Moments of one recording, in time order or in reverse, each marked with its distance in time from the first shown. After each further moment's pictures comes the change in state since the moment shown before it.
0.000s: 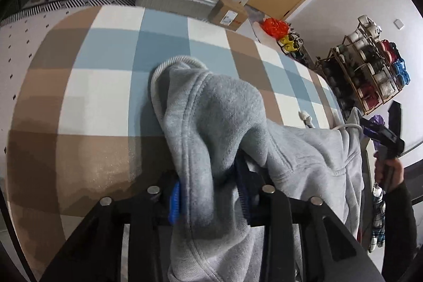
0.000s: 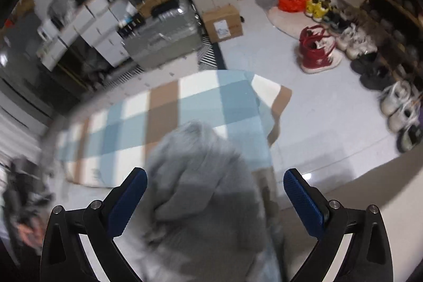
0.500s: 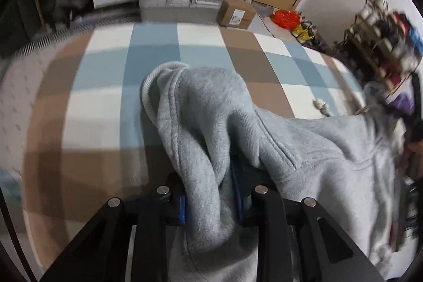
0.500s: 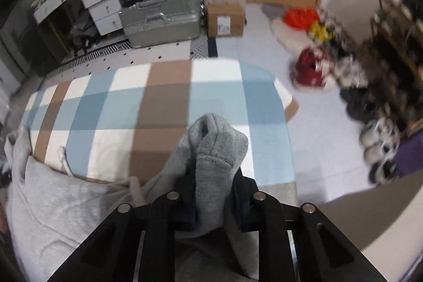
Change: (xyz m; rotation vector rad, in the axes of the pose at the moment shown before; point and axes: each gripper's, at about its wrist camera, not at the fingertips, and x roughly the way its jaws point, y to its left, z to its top) left arm 0.007 -0.043 -0.003 0.161 -0.051 0.228; right arm 0.022 0.064 -0.012 -0.209 -0.023 -0.164
